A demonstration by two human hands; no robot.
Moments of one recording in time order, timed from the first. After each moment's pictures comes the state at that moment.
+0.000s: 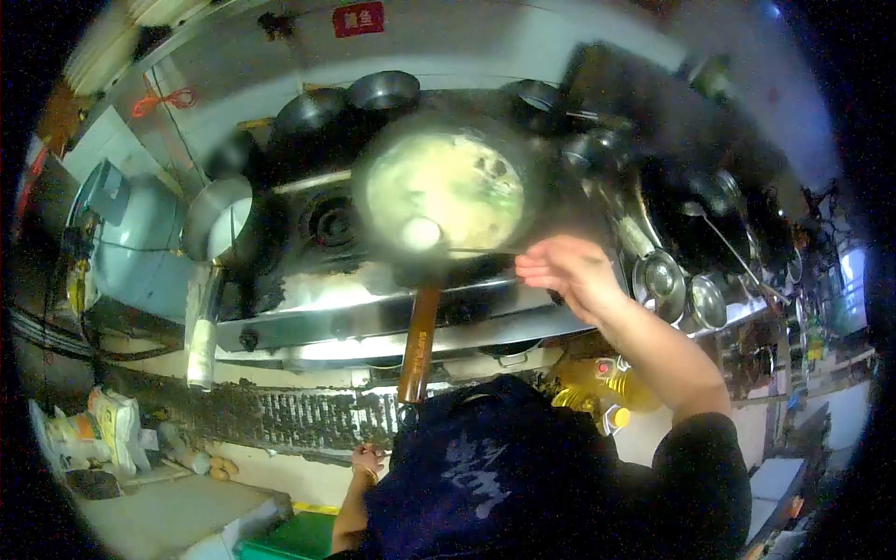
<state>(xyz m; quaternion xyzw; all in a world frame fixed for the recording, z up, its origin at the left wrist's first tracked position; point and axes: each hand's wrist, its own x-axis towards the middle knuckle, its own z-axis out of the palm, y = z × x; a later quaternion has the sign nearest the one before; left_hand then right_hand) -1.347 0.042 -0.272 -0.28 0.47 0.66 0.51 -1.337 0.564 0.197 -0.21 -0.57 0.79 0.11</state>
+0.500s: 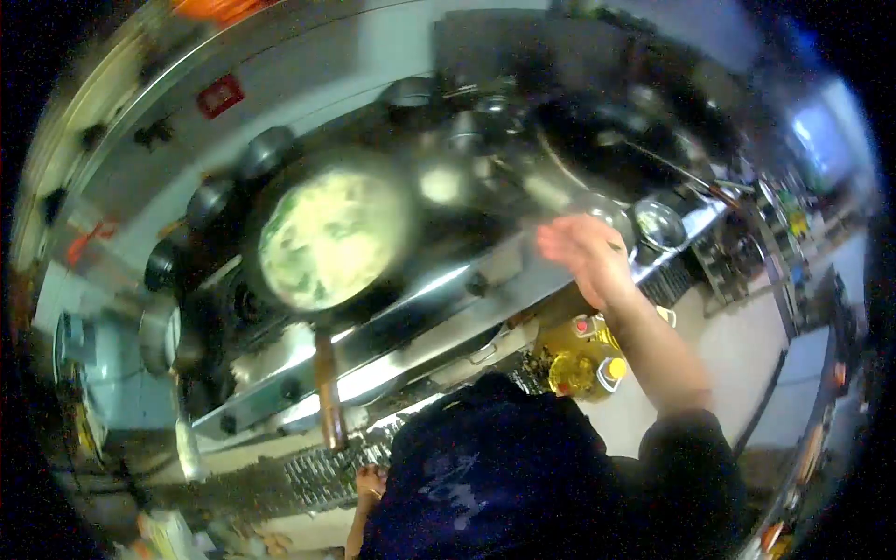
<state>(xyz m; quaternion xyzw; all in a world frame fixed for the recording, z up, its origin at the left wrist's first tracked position) -1.382 0.068 -0.275 0.49 0.85 0.09 0.19 -1.194 0.639 0.196 -0.26 -0.51 0.73 0.37</state>
